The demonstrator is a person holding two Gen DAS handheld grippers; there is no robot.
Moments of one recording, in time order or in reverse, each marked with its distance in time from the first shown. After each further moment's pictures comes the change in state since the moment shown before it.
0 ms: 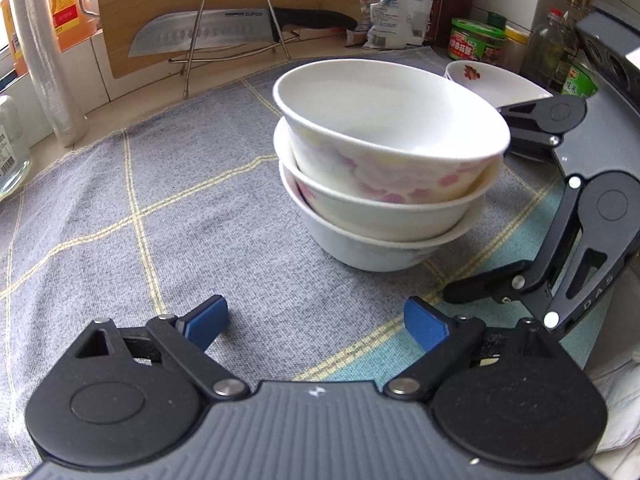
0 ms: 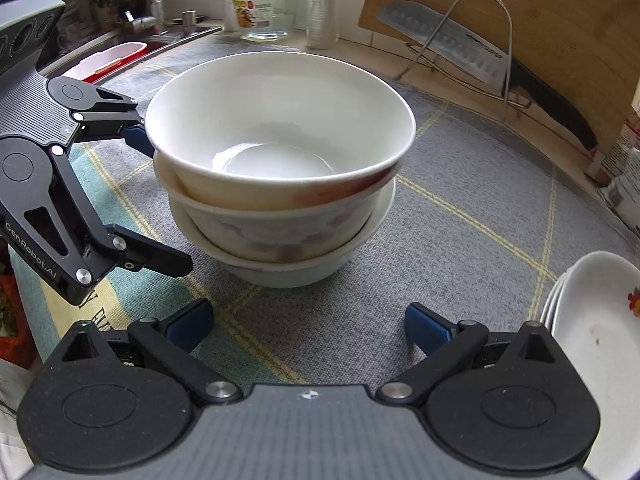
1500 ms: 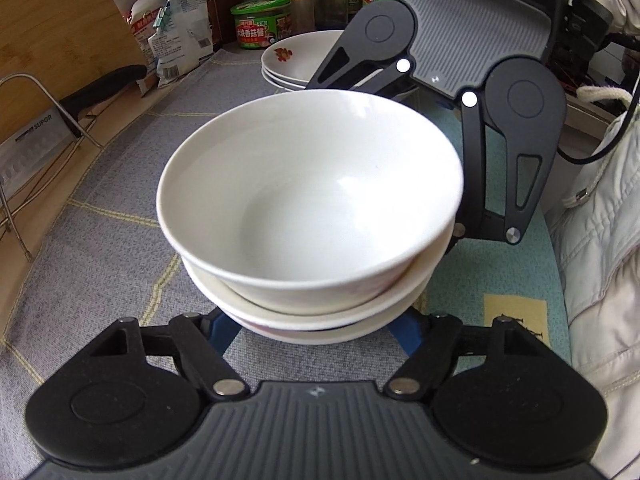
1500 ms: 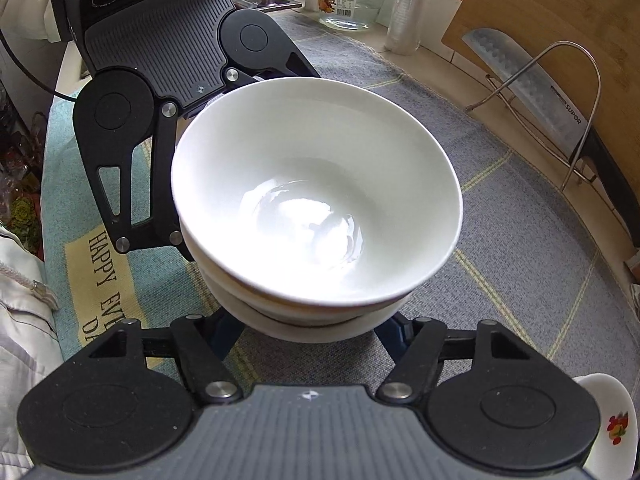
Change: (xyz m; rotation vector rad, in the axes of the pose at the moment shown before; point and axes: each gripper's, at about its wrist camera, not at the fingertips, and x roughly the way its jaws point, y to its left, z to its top) left arm 0.033 0.018 0.046 0.635 0.000 -0.422; right arm 0.002 0.001 0.035 -0.227 0.095 0.101
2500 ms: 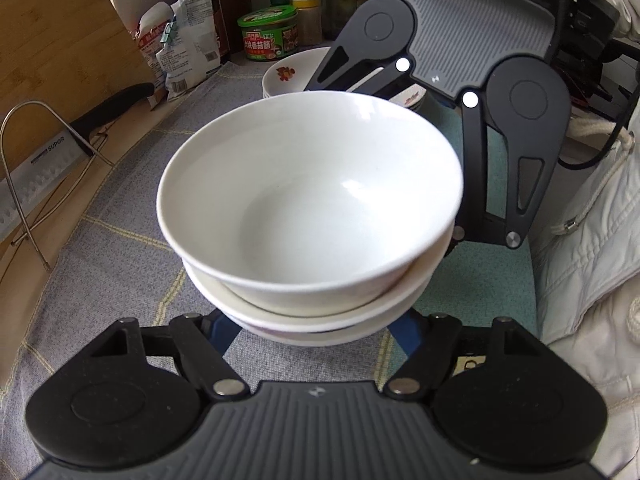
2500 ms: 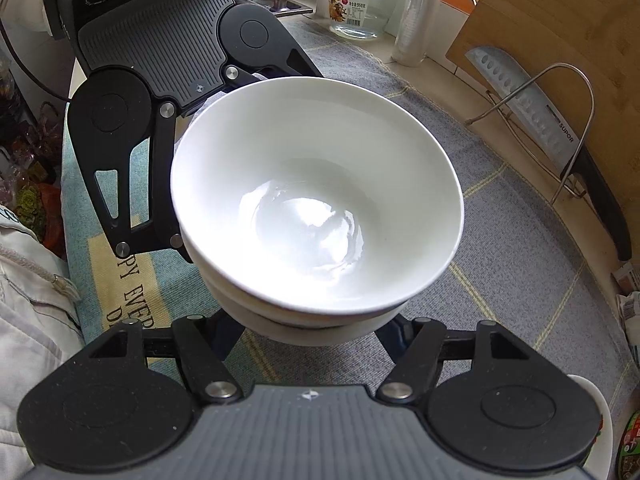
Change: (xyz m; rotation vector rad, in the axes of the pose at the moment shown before) left arm -0.014 -0.019 0.018 -0.032 0.019 0.054; right arm -0.028 0.000 -0.002 -0.033 0.000 0.015
